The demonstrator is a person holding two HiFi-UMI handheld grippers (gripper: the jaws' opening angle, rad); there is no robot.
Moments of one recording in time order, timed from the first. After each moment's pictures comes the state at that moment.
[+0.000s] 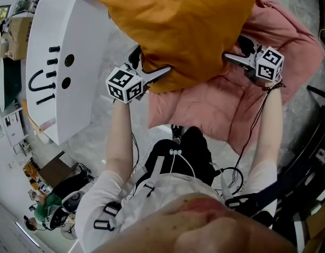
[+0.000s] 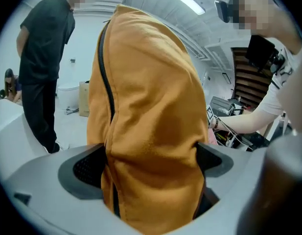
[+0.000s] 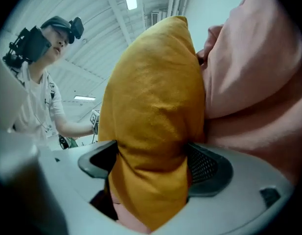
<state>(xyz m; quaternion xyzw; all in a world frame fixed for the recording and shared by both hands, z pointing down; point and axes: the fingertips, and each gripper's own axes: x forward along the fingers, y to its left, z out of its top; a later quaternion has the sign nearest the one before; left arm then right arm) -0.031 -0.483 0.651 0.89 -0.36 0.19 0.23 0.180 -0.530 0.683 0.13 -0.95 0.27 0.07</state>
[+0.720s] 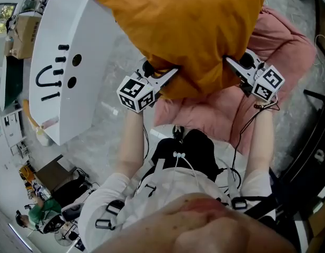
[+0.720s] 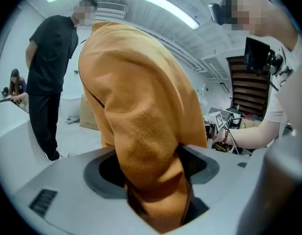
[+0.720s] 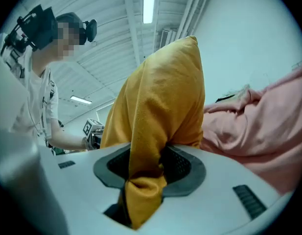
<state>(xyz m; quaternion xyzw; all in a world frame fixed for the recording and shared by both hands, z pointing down) -0.021 -0.450 0.576 0.90 -0.38 0.12 0.20 0.153 -0.484 0.573 0.20 -0.96 0.20 0.01</state>
